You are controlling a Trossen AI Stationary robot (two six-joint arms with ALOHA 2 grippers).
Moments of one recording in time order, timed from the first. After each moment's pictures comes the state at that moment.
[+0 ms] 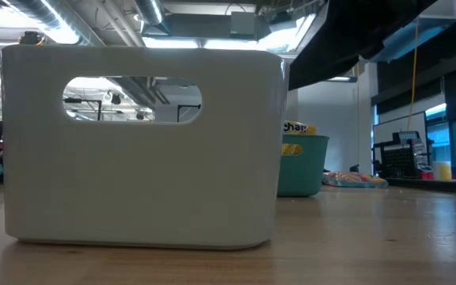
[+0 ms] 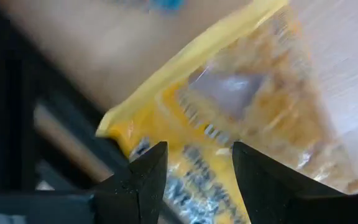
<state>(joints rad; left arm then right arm) -1.10 1.59 0.93 -0.86 0.11 -2.06 0.44 1.53 0.90 -0.10 0.54 0.33</state>
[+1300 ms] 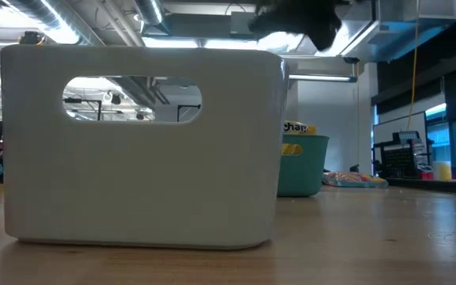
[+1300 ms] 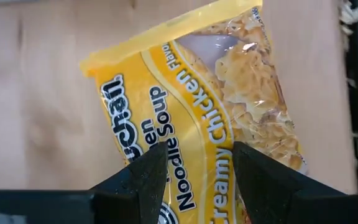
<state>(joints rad) -0.96 1.71 0.99 -0.65 -0.32 -0.85 0.50 1.62 0.98 0.19 0.39 0.44</state>
